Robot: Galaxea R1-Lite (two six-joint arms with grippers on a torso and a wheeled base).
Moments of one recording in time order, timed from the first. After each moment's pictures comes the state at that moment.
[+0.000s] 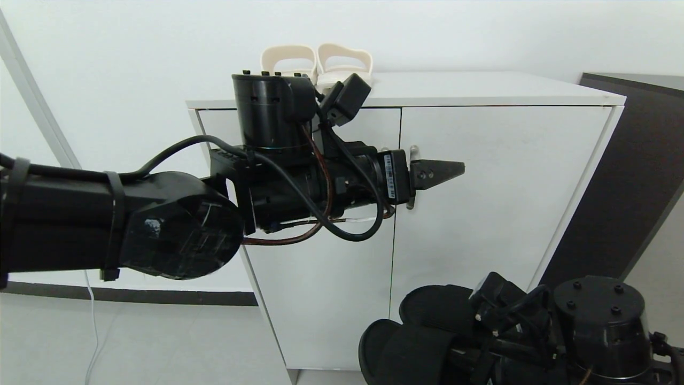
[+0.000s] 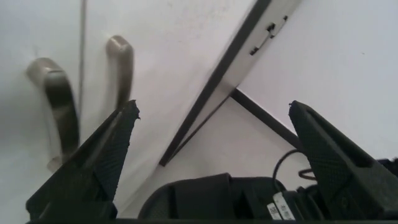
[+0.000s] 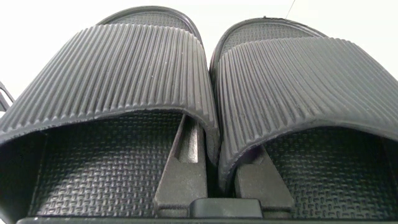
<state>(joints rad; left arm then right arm) -0.72 1.80 -1.28 -0.47 -0.36 -0.32 0.84 1.60 -0.40 -0.76 0.01 0.00</state>
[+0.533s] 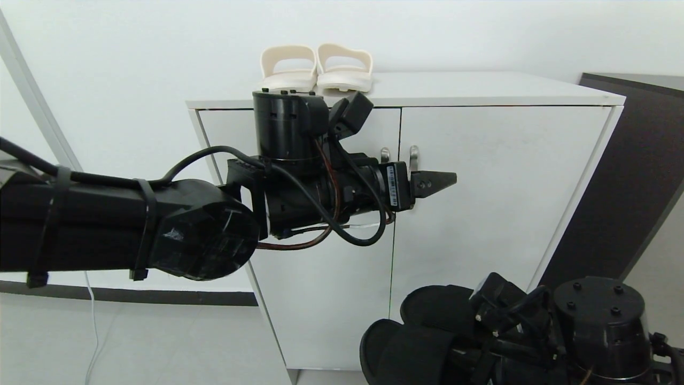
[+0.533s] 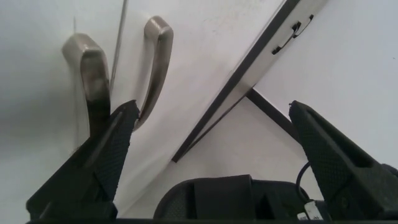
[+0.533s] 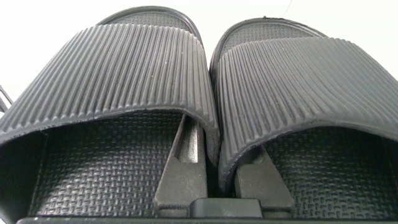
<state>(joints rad) -0.70 1.84 -1.28 -0.47 -0.29 -0.32 0.84 1.60 -0.40 -0.76 0.00 0.00</state>
